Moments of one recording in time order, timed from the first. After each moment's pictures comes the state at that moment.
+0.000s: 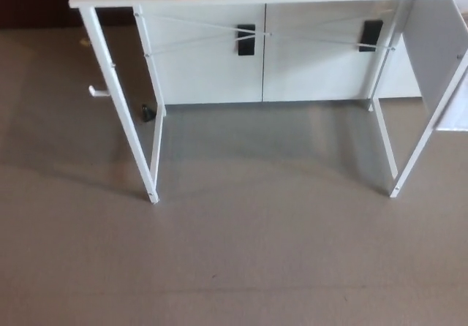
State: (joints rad) left_arm 0.18 0.33 0.29 0.91 -0.17 -0.14 -0.33; right_arm 0.09 -0.43 -0.23 1.09 0.06 -0.33 0.19
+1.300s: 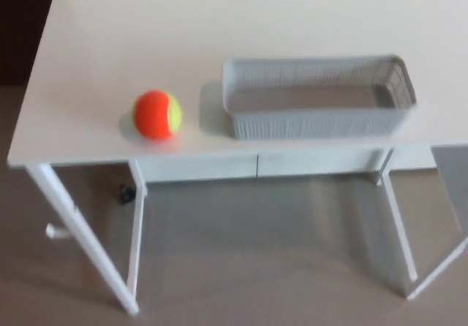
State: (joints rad) left_arm 0.18 0.33 0.28 0.92 -0.16 -0.16 -0.32; right_arm 0.09 -0.43 -0.21 1.08 0.05 -0.31 0.18
